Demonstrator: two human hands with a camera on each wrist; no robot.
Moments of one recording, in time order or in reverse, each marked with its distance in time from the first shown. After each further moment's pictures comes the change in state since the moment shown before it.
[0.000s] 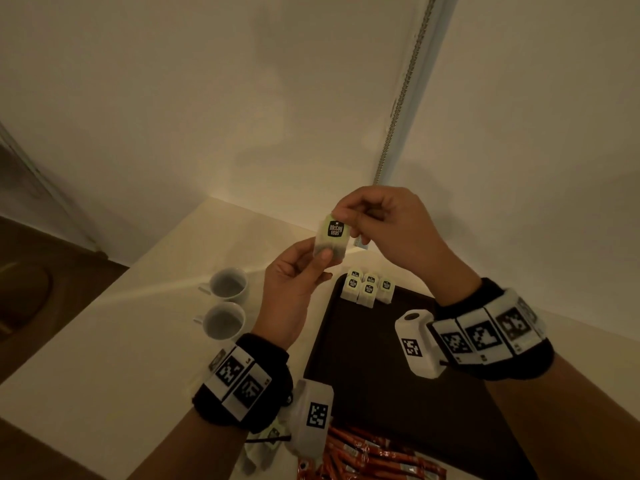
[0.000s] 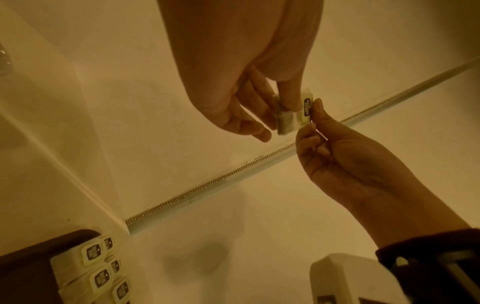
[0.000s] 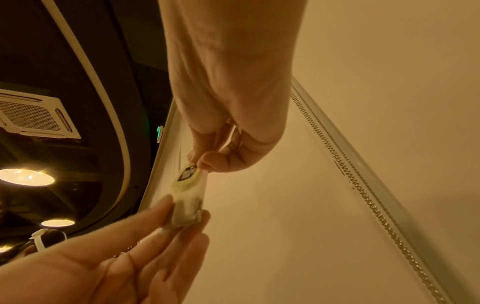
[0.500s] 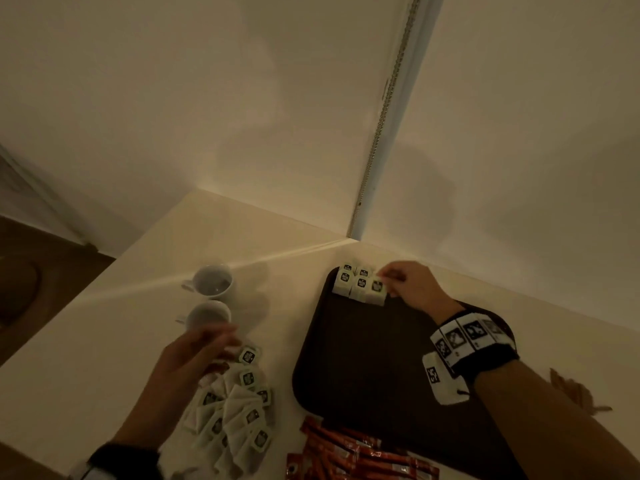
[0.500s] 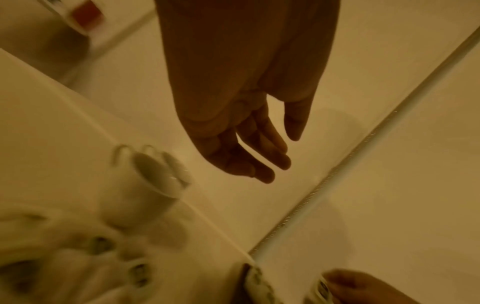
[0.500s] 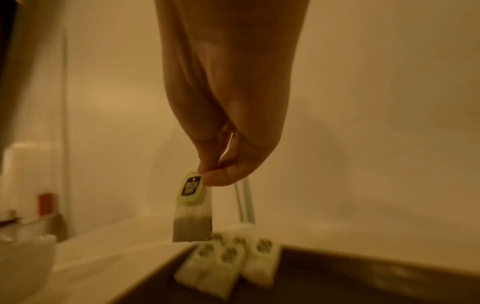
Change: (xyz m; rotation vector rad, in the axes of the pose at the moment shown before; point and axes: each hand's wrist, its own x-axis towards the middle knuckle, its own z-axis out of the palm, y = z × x) left_hand -0.068 -0.004 -0.124 0.396 0.103 -0.219; right_hand -0.048 0.188 -0.030 -0.309 -0.060 0.595
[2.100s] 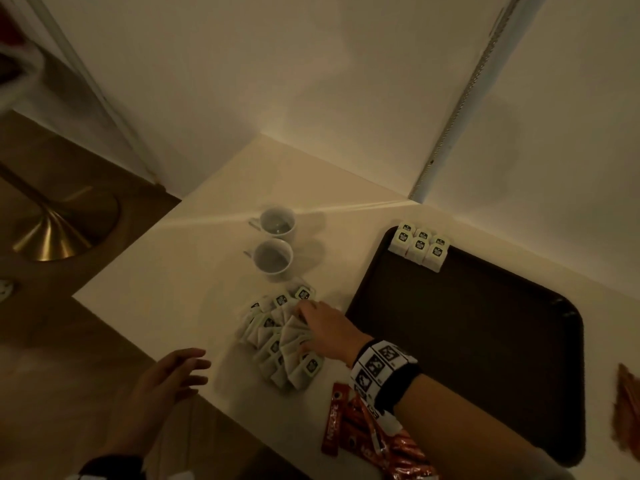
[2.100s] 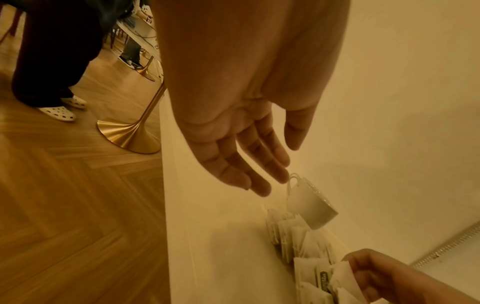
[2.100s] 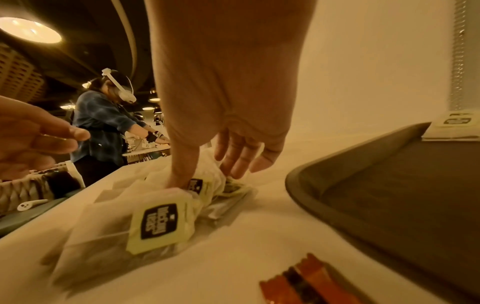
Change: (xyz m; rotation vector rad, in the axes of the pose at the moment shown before) left_hand -0.107 -0.086 -0.120 0.210 0.317 -0.397; right_hand -0.091 -0.060 0.224 -0.372 -0.579 -0.406
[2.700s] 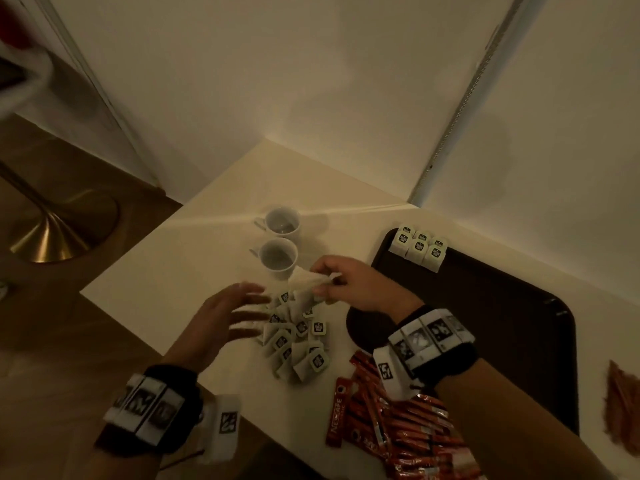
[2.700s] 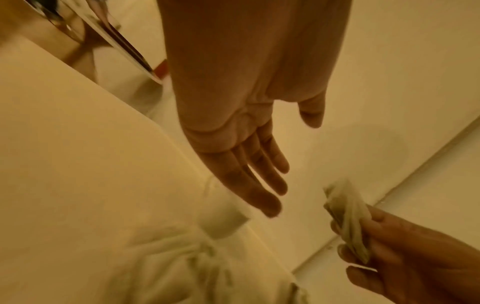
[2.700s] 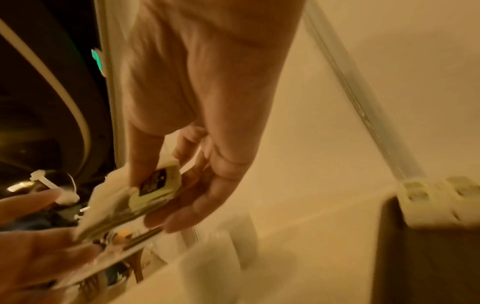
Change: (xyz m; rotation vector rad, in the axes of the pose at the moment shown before) left_hand 0.006 0.098 0.050 -0.201 -0.325 0.065; right_hand -0.028 -0.026 -0.094 0.549 0.059 -0.128
